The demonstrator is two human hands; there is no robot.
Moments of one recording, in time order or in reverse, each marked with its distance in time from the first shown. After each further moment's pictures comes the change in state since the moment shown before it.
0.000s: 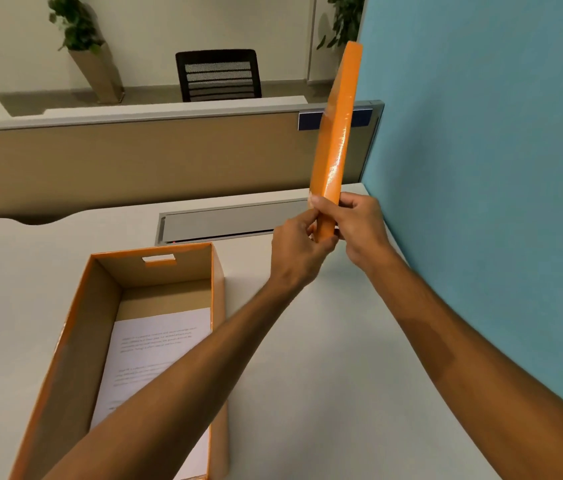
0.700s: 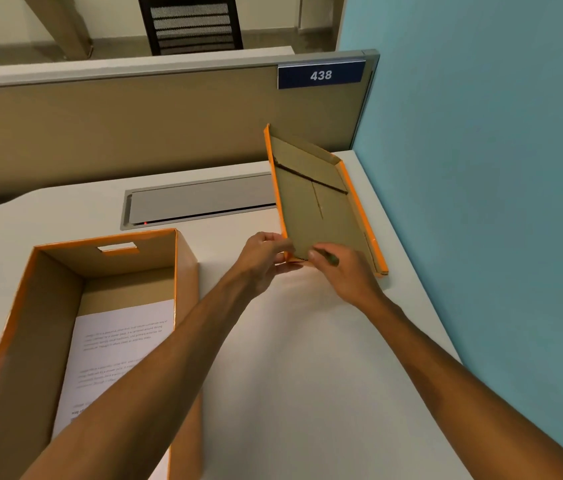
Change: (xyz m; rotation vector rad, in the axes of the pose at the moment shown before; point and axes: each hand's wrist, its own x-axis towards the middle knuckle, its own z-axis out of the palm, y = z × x) left_hand 0.036 -0.102 0.032 -0.626 -0.227 -0.727; right_hand -0.002 0.144 -0.041 -0.541 -0.216 -0.030
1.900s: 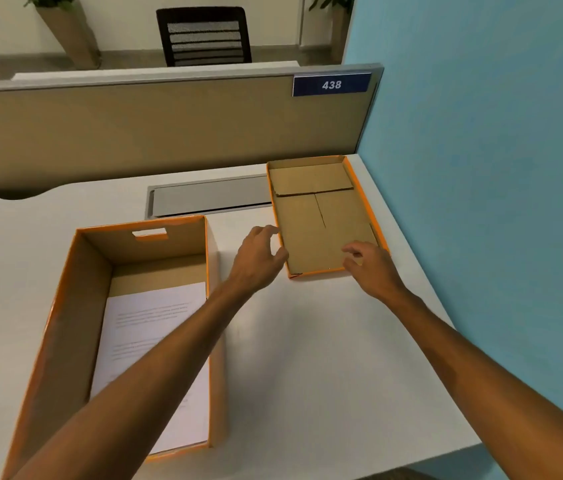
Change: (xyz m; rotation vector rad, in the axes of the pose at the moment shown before) left_hand -0.058 -0.013 -0.050 1.094 0.210 0.481; right_hand -0.037 0.002 -0.010 -0.196 0.026 0.006
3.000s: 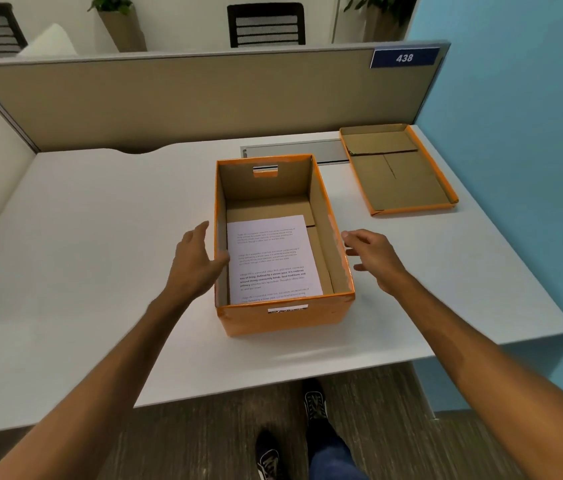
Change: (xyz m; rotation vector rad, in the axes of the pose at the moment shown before) left_hand -0.261 -0.219 -0.184 0.040 0.165 -0.260; right_hand -0.185 -0.187 0.143 0.481 -0.057 0.248
